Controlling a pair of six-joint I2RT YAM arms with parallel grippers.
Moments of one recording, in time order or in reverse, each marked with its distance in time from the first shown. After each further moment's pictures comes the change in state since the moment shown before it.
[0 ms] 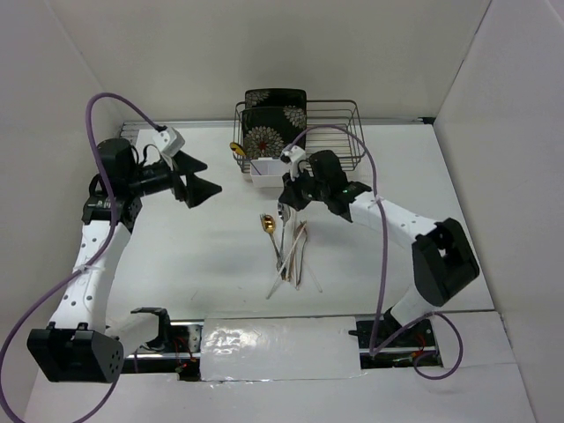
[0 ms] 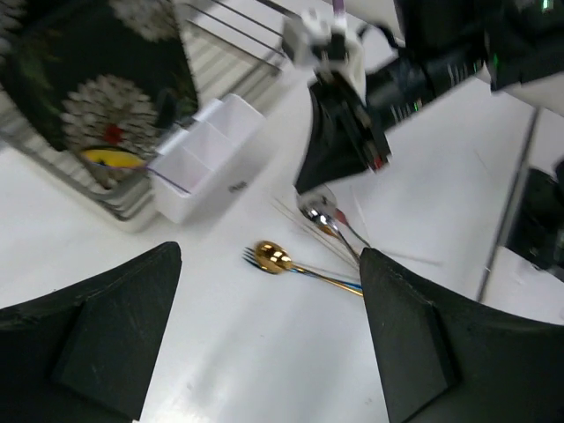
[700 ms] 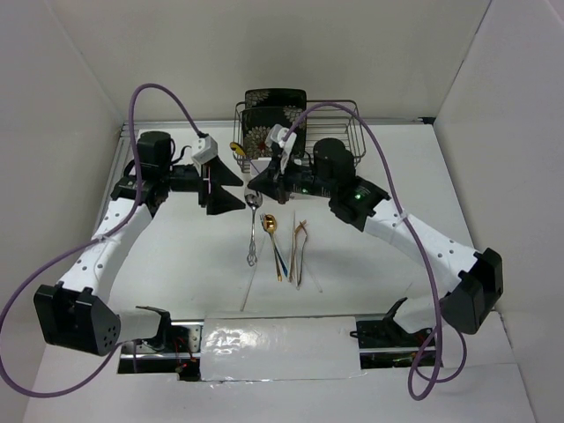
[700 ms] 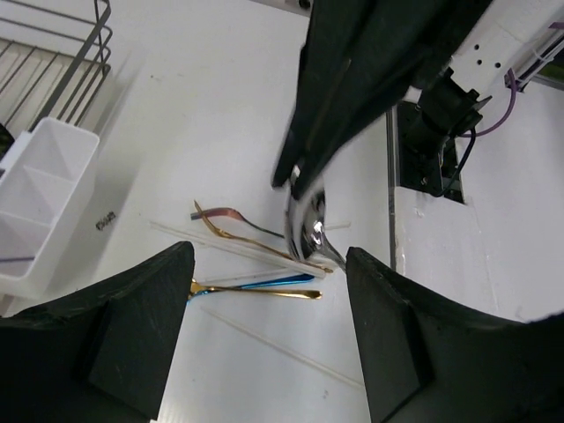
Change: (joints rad) left arm -0.186 0.166 0.041 -0.101 0.237 0.163; right arm 0.180 -0.245 0.183 0.036 -0.117 0.004
